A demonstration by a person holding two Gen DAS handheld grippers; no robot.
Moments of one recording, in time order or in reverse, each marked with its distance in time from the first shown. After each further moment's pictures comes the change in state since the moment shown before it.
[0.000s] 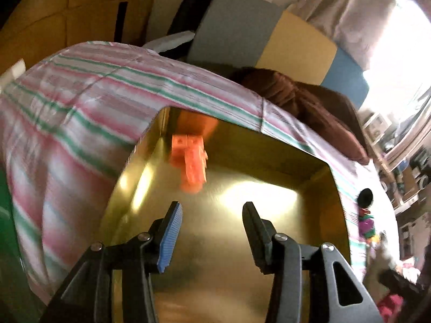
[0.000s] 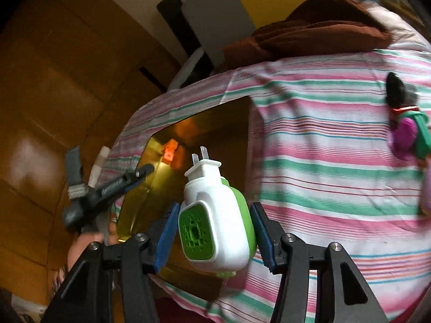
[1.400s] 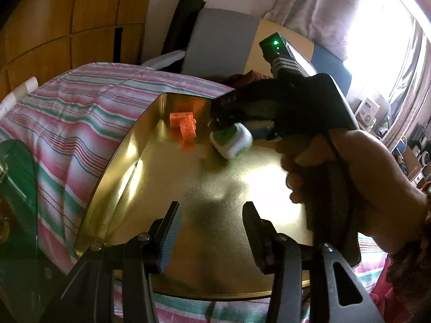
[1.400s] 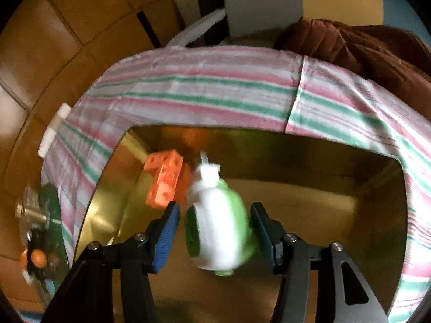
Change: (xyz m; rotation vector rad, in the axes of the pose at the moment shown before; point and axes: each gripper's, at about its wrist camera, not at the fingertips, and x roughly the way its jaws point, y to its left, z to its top) left arm -0.048 -0.010 -0.077 0.125 -0.113 0.041; right arm 0.200 0.095 0.076 -0.230 0.146 -0.236
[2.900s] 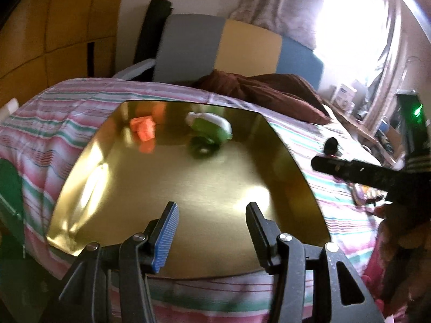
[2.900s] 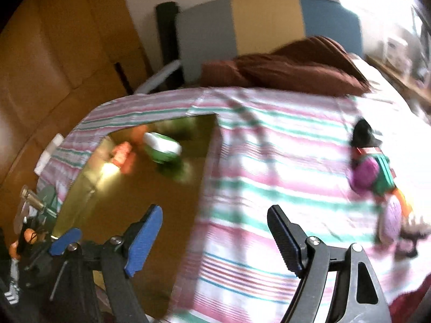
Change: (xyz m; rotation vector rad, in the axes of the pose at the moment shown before) left arm -0.015 -0.050 -0.018 0.121 -0.023 -0.095; right arm -0.153 -0.107 -0.142 0.107 -0.250 -0.129
